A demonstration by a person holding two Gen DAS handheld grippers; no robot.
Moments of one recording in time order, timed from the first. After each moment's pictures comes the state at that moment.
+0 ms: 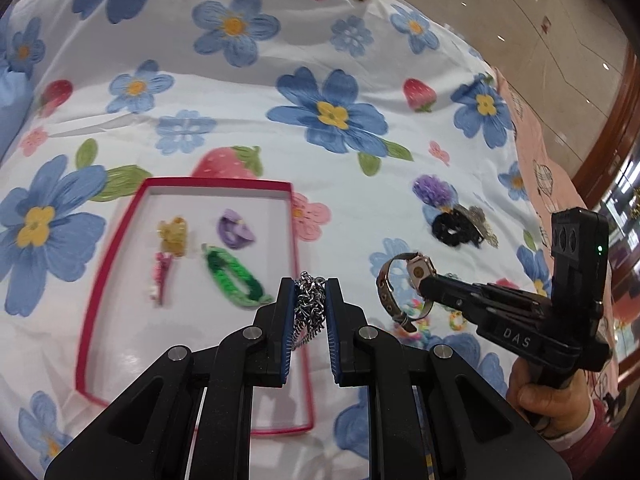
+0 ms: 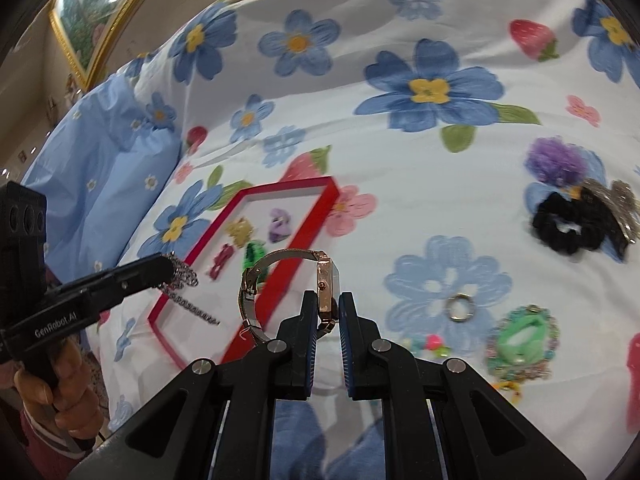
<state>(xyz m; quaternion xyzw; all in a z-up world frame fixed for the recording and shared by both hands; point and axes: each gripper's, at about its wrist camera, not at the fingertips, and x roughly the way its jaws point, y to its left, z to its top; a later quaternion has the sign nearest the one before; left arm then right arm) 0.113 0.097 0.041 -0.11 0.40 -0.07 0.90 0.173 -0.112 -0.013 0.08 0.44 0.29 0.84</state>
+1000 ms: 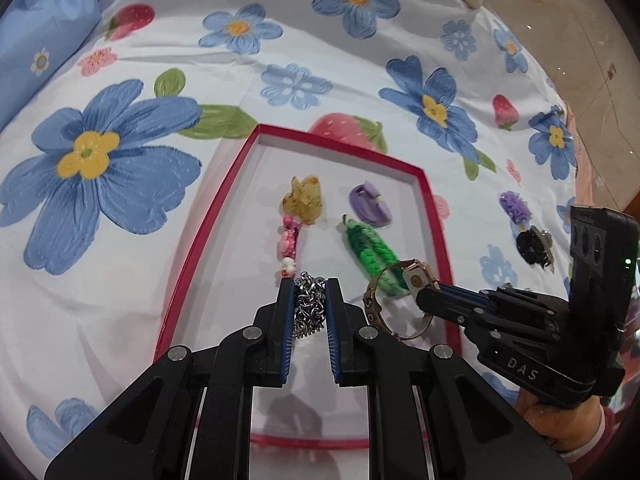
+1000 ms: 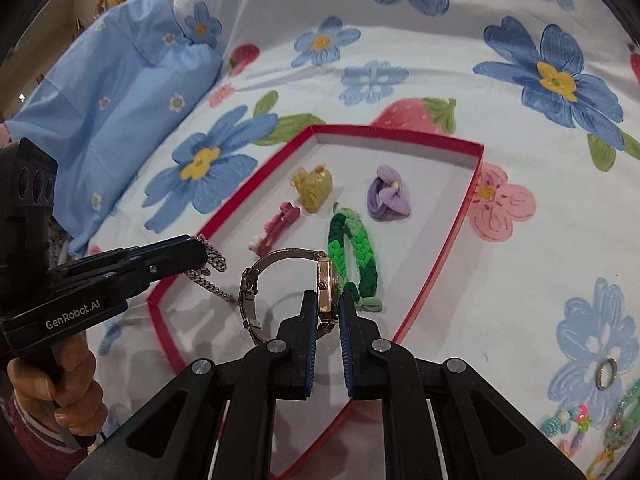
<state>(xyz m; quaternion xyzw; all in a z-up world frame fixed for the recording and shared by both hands) 0.122 0.203 -0.030 -0.17 0.44 0.00 0.88 0.190 0.035 -0.056 -0.02 0.49 0.35 0.80</state>
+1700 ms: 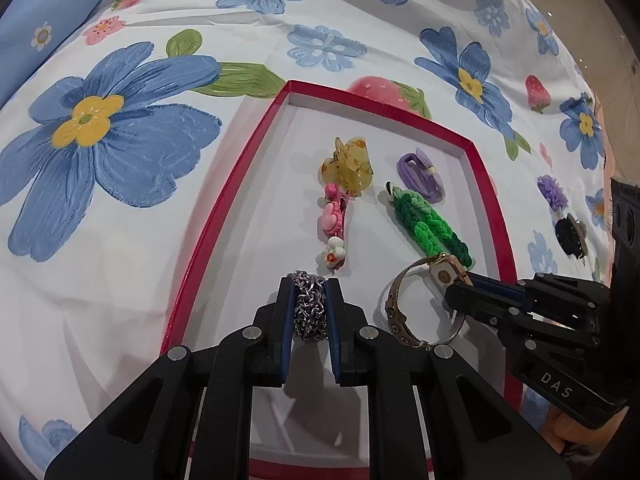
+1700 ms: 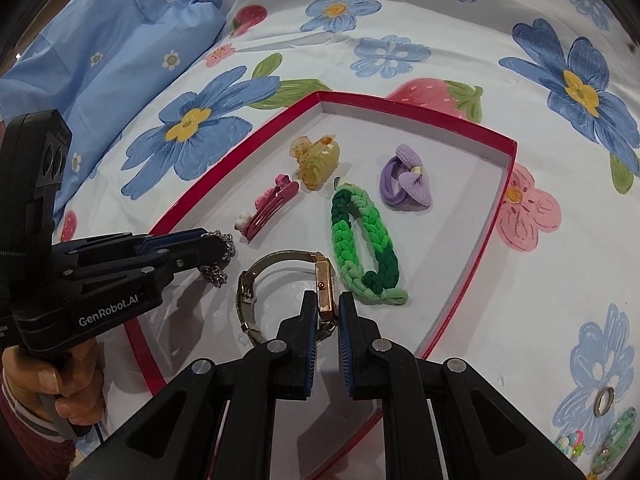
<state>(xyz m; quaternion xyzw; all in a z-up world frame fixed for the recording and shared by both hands) 0.136 0.212 -0.070 -0.16 0.48 0.03 0.86 0.194 0.063 -0.073 -0.09 0.51 0.35 0.78</state>
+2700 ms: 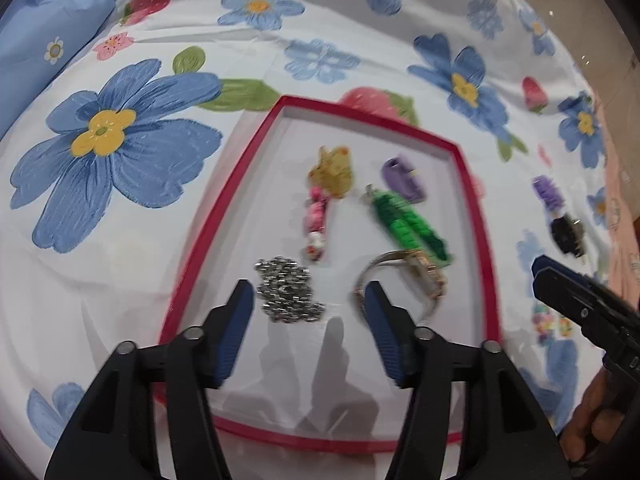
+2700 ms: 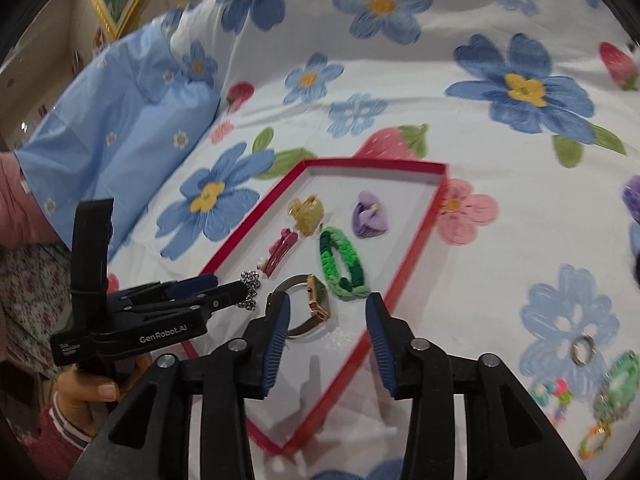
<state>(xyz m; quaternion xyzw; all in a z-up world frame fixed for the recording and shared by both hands) 0.118 0.196 -0.043 -0.16 0.47 0.04 0.87 0.176 -0.009 -0.025 0.04 0.45 0.34 0.82</state>
